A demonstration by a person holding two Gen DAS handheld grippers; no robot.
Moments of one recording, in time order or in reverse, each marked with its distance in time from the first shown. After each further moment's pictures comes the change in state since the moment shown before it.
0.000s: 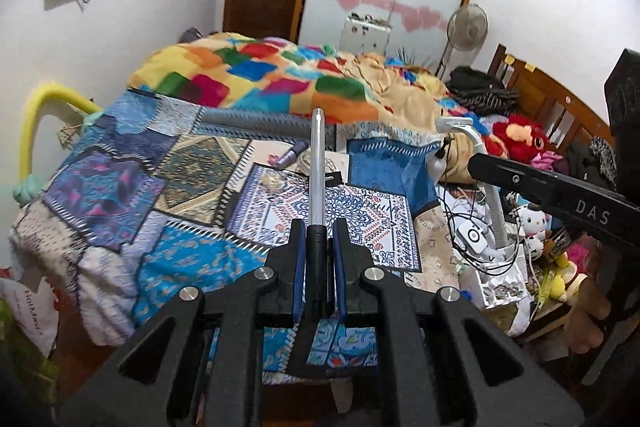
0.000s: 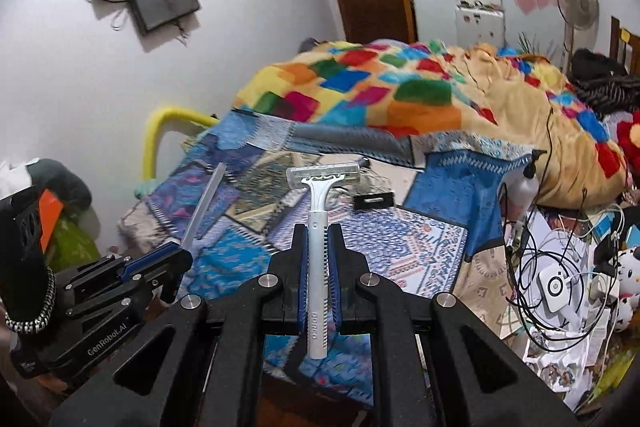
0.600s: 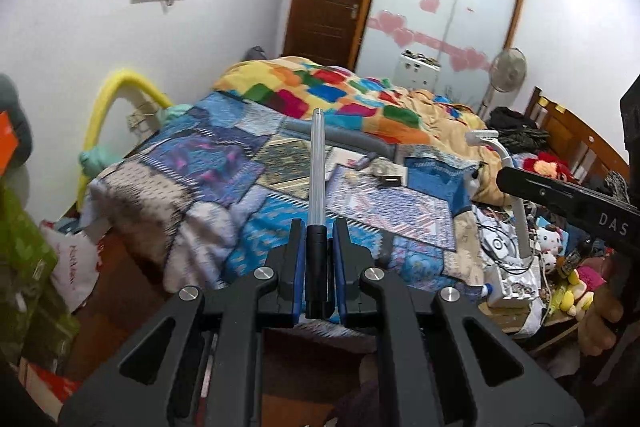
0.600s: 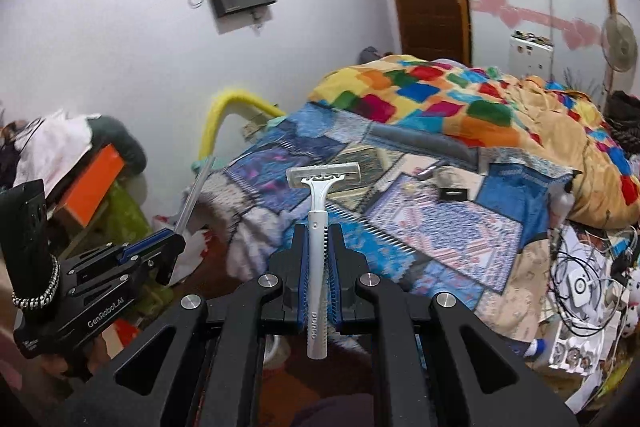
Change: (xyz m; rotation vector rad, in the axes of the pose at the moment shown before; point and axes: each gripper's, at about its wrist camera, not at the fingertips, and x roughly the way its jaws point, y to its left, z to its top) left arm -0.146 0.077 -0.078 -0.123 -0.110 0.157; right arm -0.050 0.119 -0.048 -0.149 -0.013 0.129
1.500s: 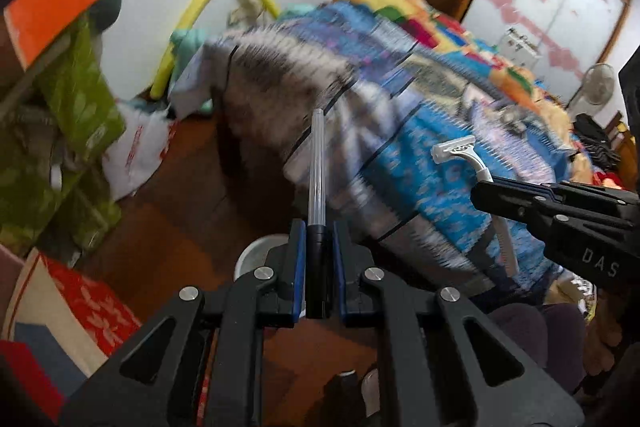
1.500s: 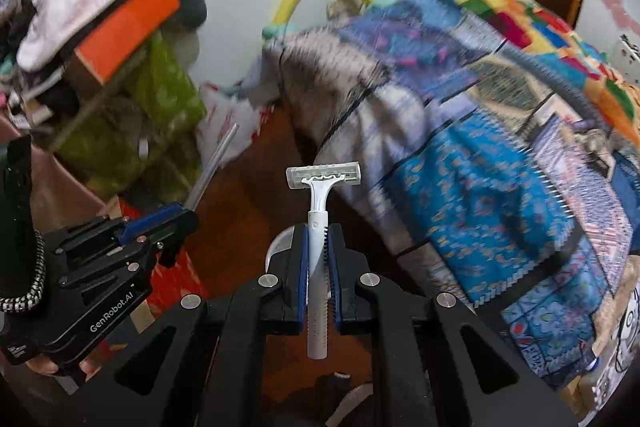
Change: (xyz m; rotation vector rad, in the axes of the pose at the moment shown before) left arm 0.026 0.183 -0.125 -0.263 0.247 0.225; right arm 0.170 0.160 -0.084 -0.245 0.403 0.134
